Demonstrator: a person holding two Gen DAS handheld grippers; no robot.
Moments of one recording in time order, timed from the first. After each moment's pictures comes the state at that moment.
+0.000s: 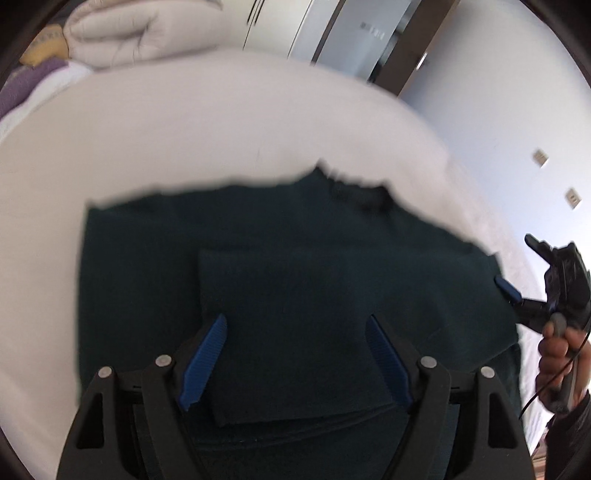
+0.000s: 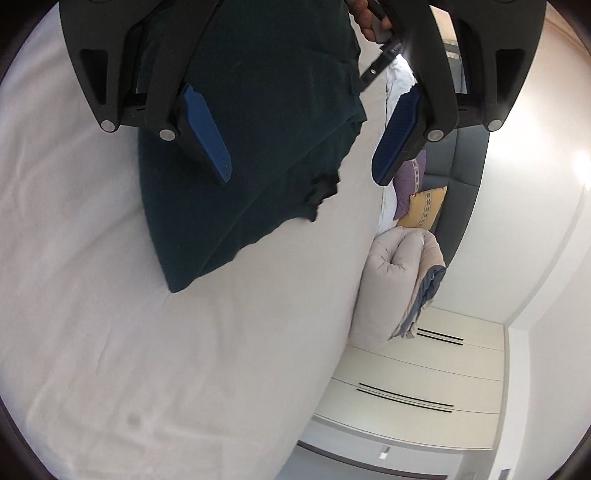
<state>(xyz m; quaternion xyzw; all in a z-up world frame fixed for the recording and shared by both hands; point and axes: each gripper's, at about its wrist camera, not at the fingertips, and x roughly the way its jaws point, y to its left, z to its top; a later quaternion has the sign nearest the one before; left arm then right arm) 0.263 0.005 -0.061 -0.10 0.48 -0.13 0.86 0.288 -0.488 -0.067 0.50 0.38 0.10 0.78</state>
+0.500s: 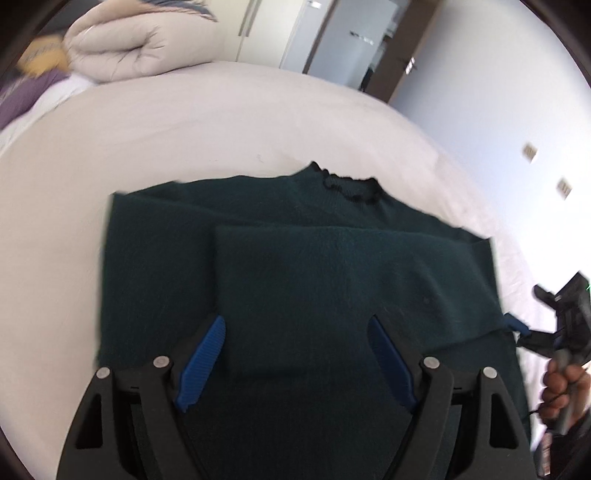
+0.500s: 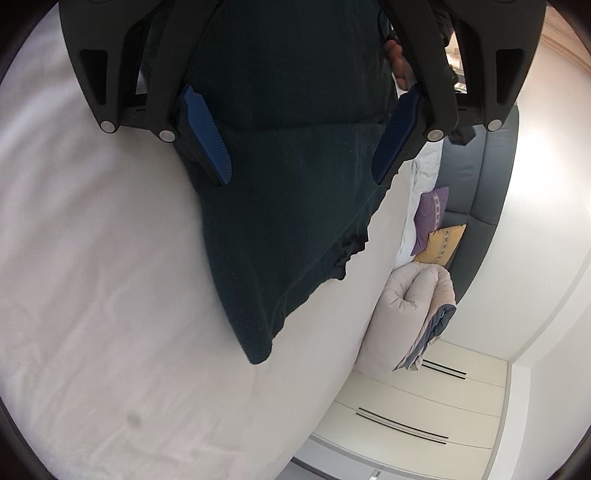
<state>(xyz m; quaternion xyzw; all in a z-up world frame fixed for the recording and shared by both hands) 0.216 0.022 -0.044 -0.11 0.44 -0.14 0.88 0.192 -0.474 -0.059 0.43 0.39 0.09 0.81</state>
